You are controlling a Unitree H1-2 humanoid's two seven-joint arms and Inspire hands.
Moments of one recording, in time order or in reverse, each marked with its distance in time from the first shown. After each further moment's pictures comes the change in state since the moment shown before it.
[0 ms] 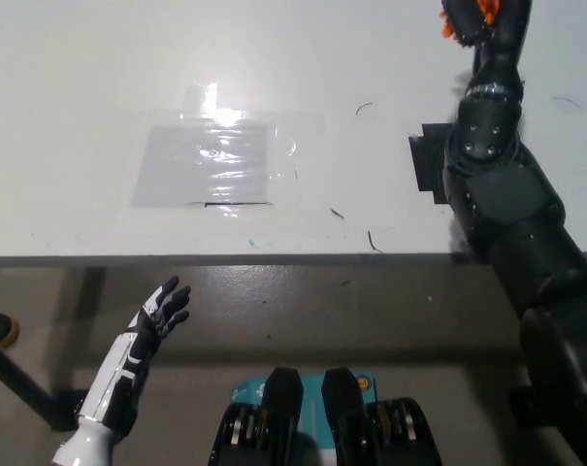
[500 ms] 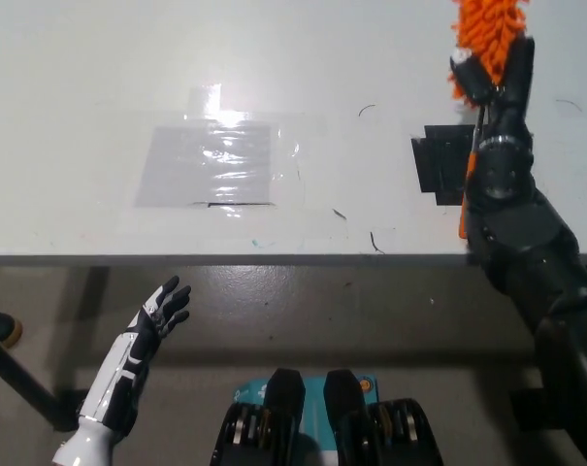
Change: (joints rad) left_arm 0.000 0.000 0.000 0.000 0.001 -0.004 0.000; right_arm 0.043 -0.041 0.001 0.155 0.026 -0.016 0.134
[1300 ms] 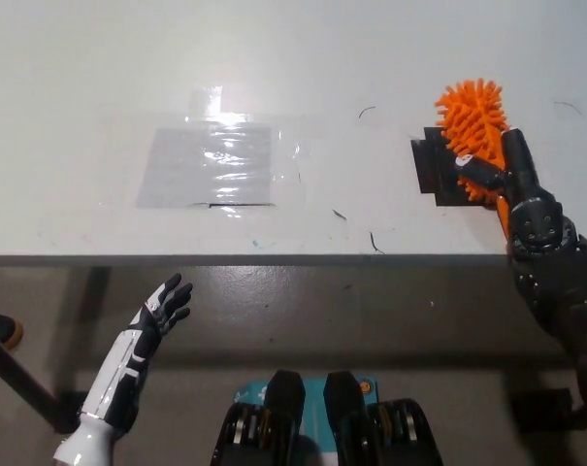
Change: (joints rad) left_arm -0.007 0.000 0.000 0.002 0.025 -0.005 0.000; right_arm 0.089 -0.084 0.117 -0.018 -0.020 0.223 0.269
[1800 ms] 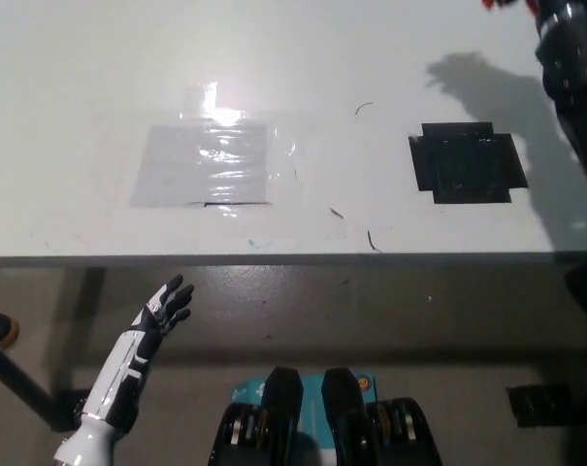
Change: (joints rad) left_arm -0.001 0.000 0.000 0.000 0.013 0.000 0.000; right_arm -0.298 -0.148 0.351 -0.232 -0.249 -0.057 0.013
